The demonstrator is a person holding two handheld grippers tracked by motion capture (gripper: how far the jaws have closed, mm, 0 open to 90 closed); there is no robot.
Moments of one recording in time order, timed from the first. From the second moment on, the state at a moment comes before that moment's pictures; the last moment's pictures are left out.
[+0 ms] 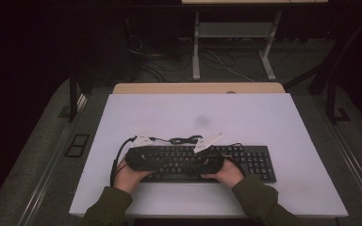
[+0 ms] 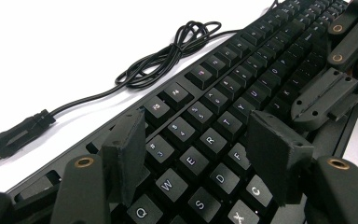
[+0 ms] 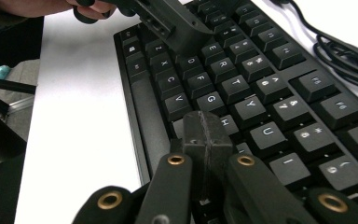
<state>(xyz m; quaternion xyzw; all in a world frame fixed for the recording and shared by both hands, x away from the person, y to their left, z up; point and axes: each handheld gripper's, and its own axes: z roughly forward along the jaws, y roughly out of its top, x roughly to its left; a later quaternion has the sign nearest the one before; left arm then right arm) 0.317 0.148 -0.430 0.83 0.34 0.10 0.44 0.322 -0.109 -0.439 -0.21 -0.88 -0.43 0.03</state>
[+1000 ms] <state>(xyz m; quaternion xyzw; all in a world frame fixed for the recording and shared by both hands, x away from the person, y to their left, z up) 0.300 0.153 -0.424 0.83 0.33 0.07 0.45 0.337 -0.131 -0.434 -0.27 -0.84 -0.47 -0.01</state>
